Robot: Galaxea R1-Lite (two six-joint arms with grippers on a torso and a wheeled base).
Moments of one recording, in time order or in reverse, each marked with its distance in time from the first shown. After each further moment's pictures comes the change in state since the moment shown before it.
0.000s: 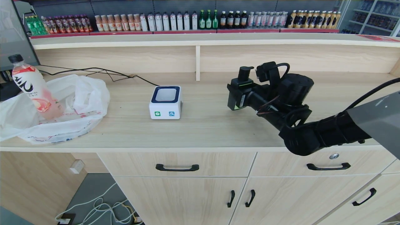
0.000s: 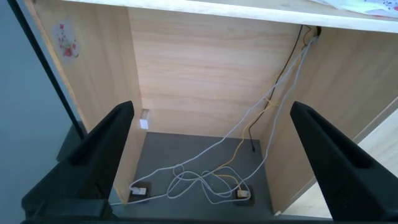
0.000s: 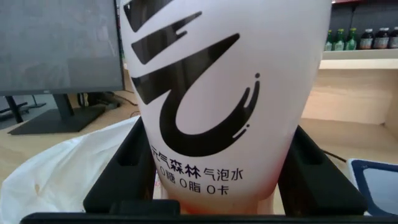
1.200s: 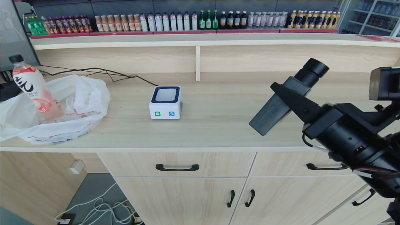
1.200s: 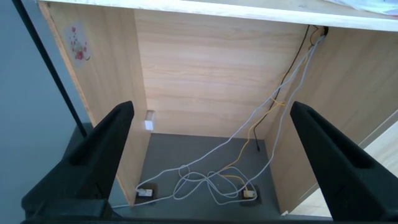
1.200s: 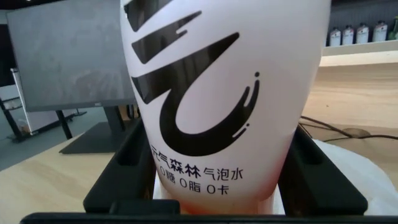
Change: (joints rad) left arm 0.000 0.000 0.000 0.000 0.000 0.007; right arm 0.236 0.403 -0.617 0.174 -0.102 0.006
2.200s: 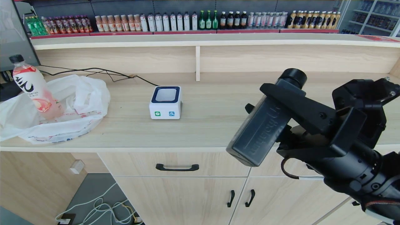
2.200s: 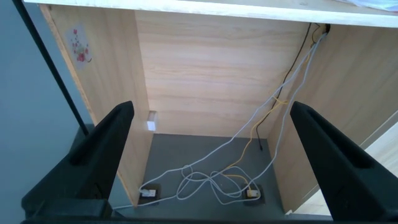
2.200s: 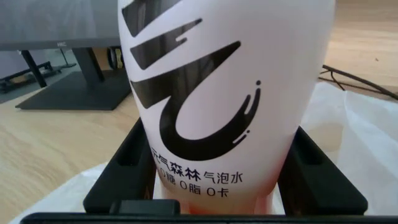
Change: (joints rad) left arm 0.000 0.000 0.000 0.000 -0.001 0.018; right arm -0.023 0.354 -0.655 0.509 0.025 -0.001
